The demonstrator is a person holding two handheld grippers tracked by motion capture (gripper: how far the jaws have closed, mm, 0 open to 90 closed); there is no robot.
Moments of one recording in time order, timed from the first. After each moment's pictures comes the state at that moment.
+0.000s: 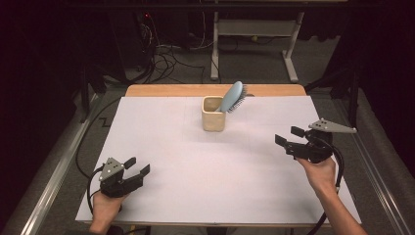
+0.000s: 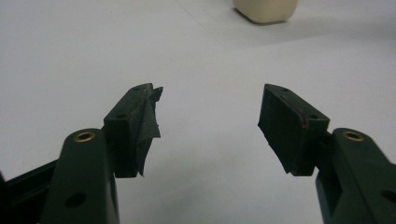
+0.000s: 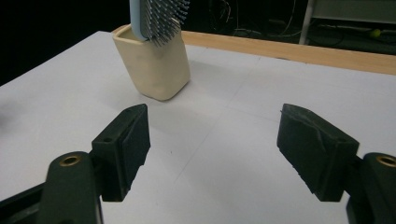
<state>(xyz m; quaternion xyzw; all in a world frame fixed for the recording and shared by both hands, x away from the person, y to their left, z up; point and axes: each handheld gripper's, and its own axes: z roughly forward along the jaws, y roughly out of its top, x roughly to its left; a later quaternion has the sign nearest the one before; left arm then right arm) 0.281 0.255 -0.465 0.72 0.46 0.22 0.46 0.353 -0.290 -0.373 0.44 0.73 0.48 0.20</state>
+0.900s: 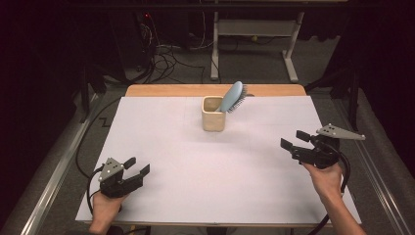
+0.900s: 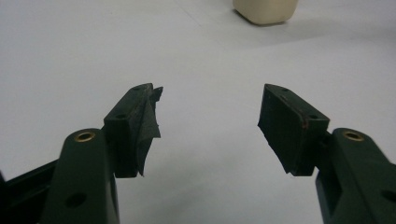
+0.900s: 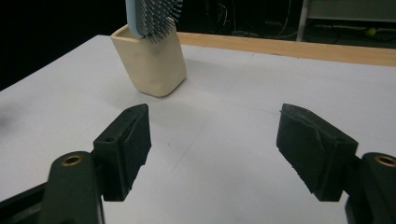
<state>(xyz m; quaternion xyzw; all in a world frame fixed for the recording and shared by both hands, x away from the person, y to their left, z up) 0.280 0.255 -0.464 0.72 0.46 0.22 0.46 0.340 -0.304 -0.378 0.45 0.72 0.49 0.20</state>
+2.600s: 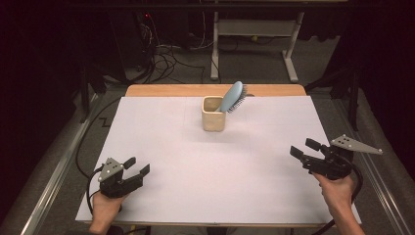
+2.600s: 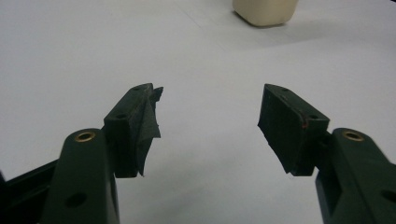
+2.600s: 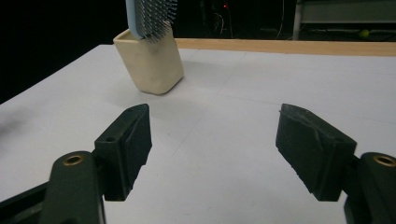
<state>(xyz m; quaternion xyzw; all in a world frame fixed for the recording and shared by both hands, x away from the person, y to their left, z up) 0.279 0.255 -0.463 0.72 0.46 0.22 0.46 0.313 -0.326 -0.385 0.46 0.70 0.51 0.20</state>
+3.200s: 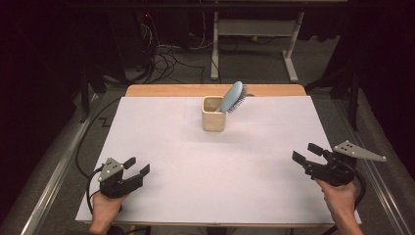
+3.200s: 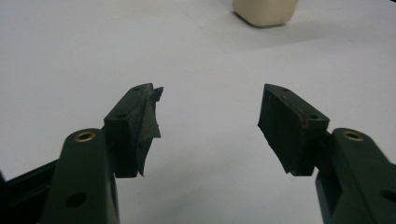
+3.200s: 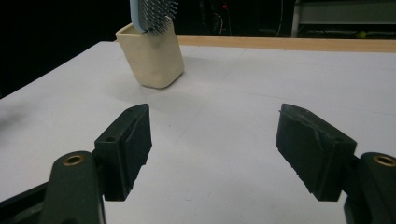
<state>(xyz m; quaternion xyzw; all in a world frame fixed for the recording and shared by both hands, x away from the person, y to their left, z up) 0.279 0.255 -0.463 0.72 0.46 0.22 0.46 0.299 -0.329 -0.389 0.46 0.70 0.51 0.21</state>
